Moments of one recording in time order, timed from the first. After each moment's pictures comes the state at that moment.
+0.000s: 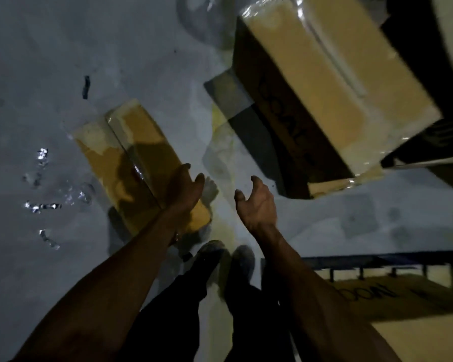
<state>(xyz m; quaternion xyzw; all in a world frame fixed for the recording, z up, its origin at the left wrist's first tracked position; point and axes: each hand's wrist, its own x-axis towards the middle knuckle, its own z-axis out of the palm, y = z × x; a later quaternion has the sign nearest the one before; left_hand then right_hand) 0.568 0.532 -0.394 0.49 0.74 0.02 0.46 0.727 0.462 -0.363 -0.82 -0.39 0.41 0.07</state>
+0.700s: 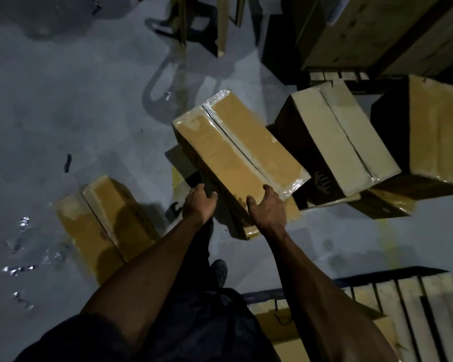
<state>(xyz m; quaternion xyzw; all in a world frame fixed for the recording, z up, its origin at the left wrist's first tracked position) 0.801 0.578 -0.201 0.54 0.69 0.04 0.49 0.961 0.508 -0.163 -0.87 -0.37 0.31 0.11</state>
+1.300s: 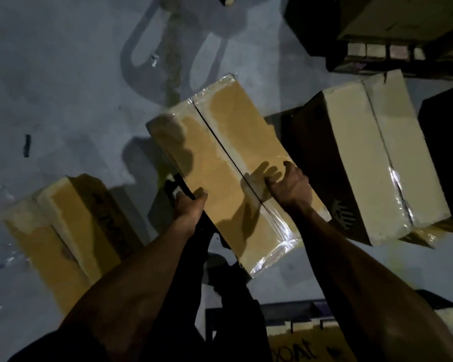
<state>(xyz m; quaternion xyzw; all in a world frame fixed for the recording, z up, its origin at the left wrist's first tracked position) 0.870 0.726 -0.395 0.21 0.79 0.07 0.57 1.100 0.731 -0.318 -0.86 -0.39 0.33 -0.05</state>
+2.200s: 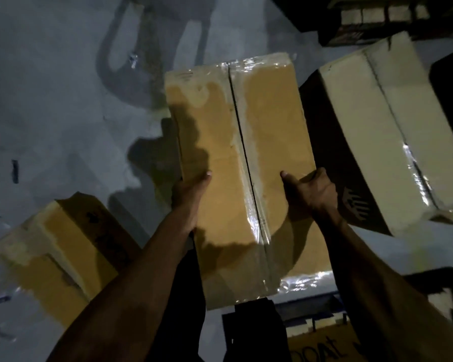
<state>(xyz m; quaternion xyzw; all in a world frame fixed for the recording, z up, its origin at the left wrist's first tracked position) 0.891 0.775 -0.368 0.24 0.75 0.17 0.59 1.135 0.712 -0.307 -0.91 -0.20 0.35 0.05</state>
